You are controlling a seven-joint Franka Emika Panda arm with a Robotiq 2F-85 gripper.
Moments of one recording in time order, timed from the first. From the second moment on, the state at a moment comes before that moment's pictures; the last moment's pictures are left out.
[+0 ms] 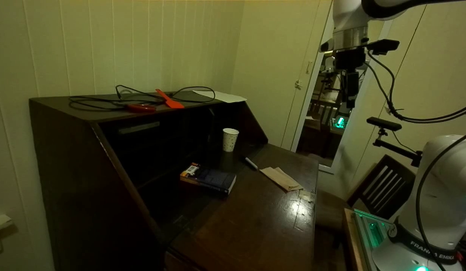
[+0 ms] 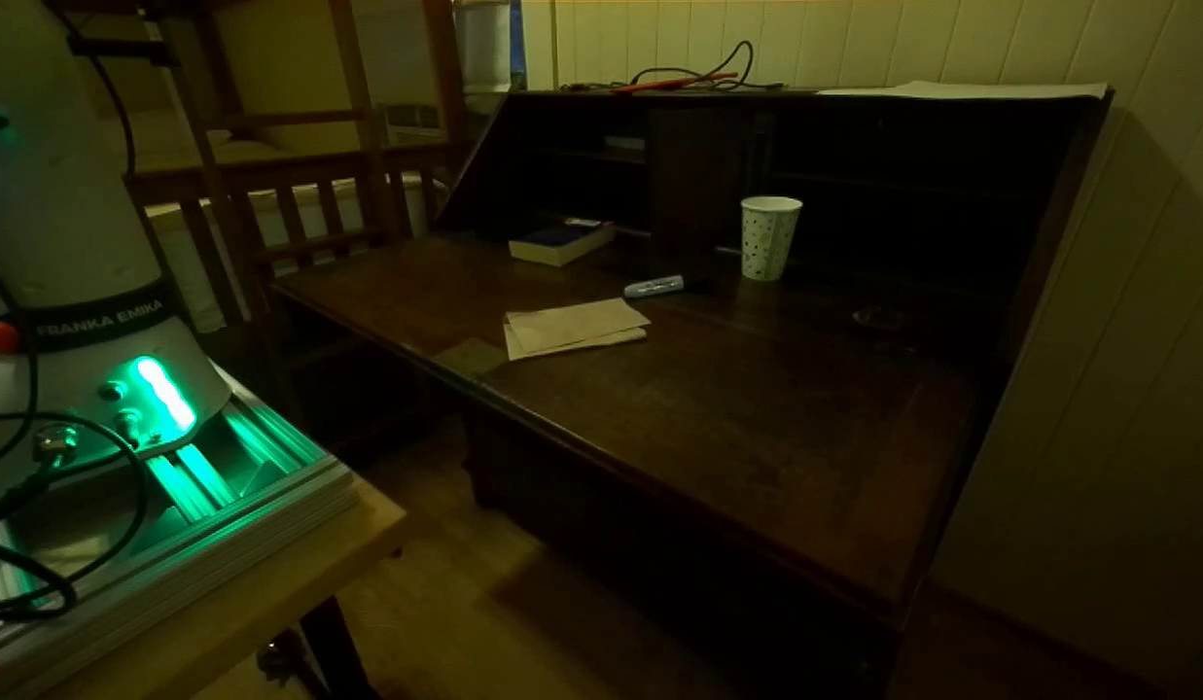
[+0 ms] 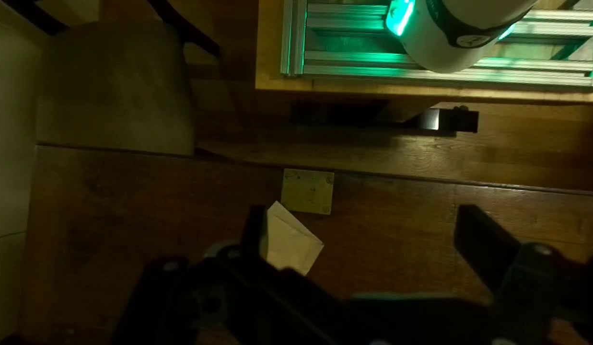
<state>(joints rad) -0.14 -0.68 -0.14 -2.32 -0.29 1.40 -0.28</state>
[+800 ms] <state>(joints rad) -0.15 -0.54 -0.27 -2.32 -0.20 1.70 -0.06</state>
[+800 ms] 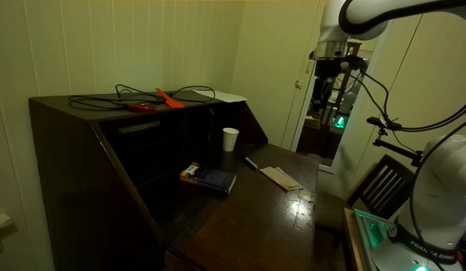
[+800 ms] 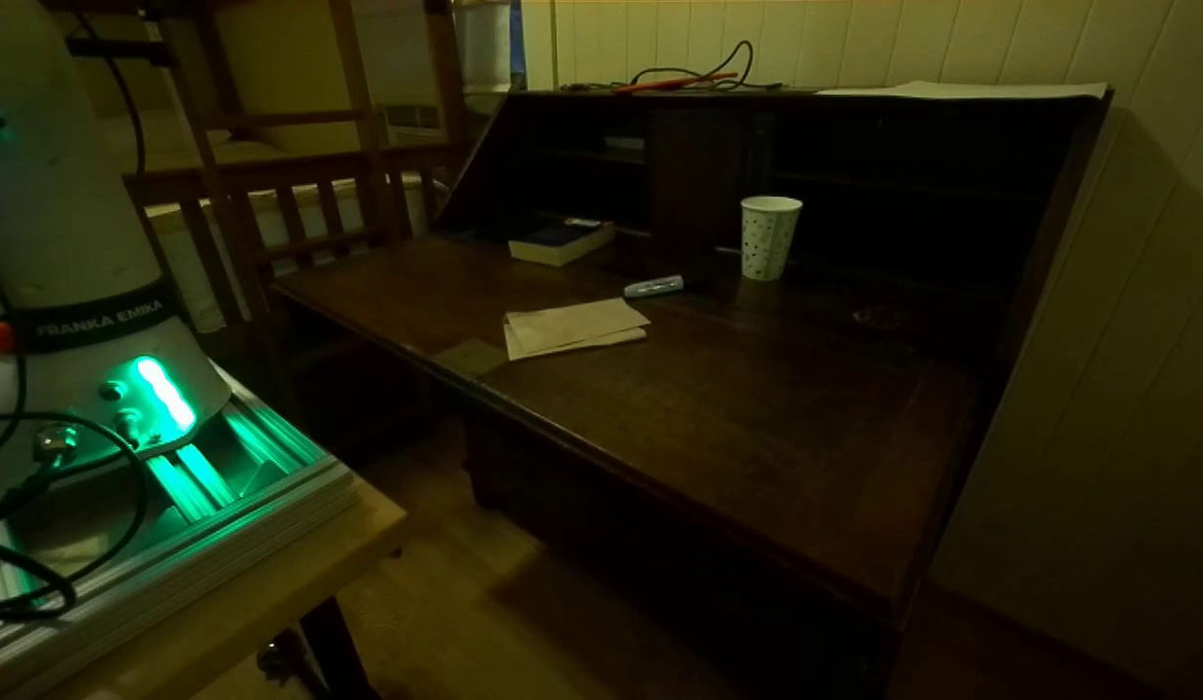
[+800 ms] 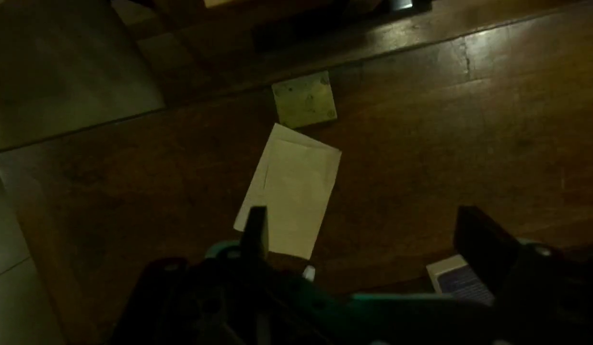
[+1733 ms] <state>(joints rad) -0.25 -0.07 -0.33 -2.11 0.02 2.09 0.06</state>
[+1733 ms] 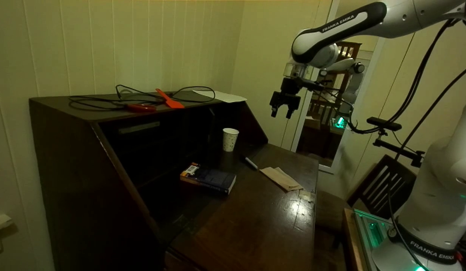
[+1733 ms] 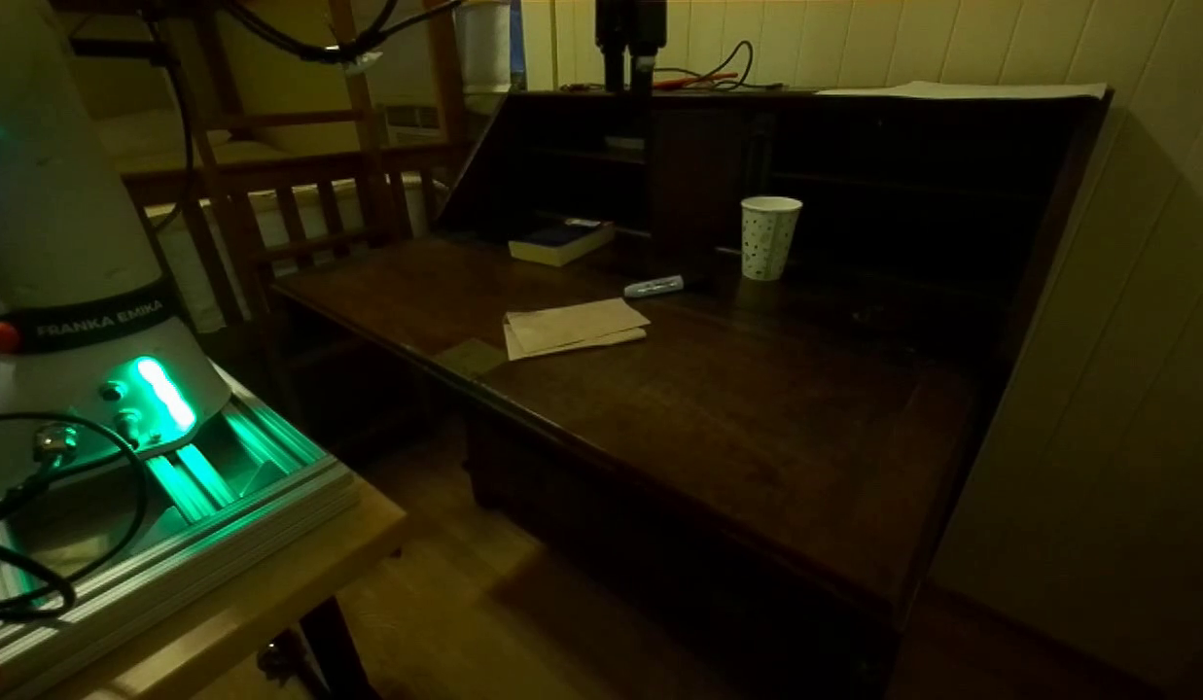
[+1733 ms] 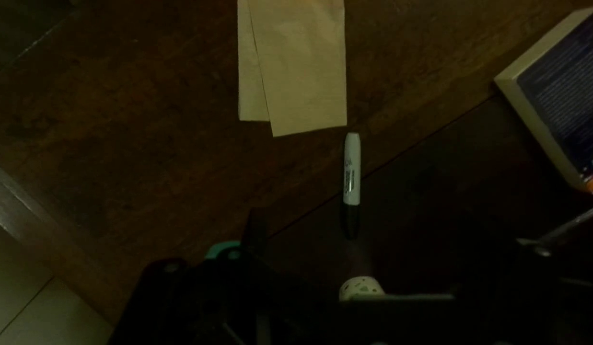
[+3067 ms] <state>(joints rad) -0.31 0.15 -0.32 -2.01 0.13 2.36 0.15</state>
